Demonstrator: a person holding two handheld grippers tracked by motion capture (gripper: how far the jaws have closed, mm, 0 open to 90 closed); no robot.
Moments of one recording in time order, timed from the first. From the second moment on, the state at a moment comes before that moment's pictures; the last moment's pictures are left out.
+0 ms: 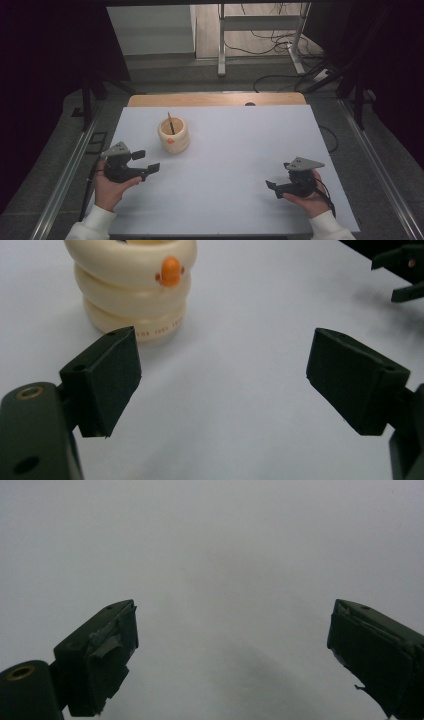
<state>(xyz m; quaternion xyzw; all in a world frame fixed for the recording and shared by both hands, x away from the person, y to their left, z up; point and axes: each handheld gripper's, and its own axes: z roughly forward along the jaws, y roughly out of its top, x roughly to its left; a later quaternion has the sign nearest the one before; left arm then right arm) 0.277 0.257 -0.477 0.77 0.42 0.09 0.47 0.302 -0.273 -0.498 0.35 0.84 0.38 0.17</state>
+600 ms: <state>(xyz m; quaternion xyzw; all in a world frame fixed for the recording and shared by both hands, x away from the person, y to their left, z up) 0.254 0.248 -0.499 0.78 0.42 0.08 0.46 0.302 -0.276 -0.496 0.35 0.84 0.39 0.17</state>
